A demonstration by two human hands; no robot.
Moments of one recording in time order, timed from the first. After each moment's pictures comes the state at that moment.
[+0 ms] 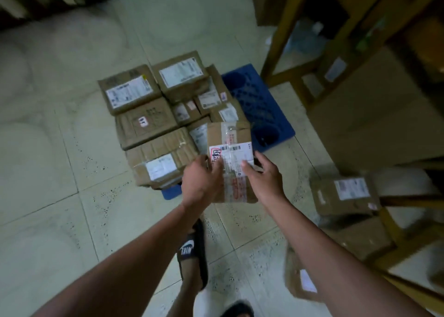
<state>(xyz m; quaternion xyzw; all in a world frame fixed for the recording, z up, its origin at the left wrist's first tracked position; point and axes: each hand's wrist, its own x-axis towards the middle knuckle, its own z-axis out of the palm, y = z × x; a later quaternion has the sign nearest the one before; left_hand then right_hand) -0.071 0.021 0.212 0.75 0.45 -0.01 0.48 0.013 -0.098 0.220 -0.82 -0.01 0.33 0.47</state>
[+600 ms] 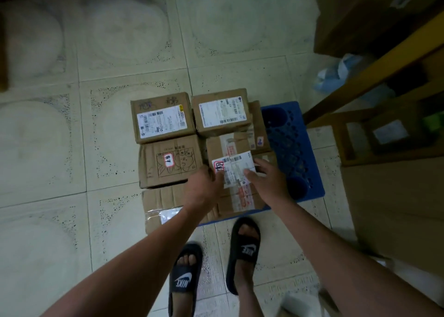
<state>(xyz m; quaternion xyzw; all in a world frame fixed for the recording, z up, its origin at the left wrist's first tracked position) 0.009 0.171 0.179 0.69 0.54 -0.07 0.48 0.141 0.073 0.177 -0.83 -0.16 0.41 0.34</state>
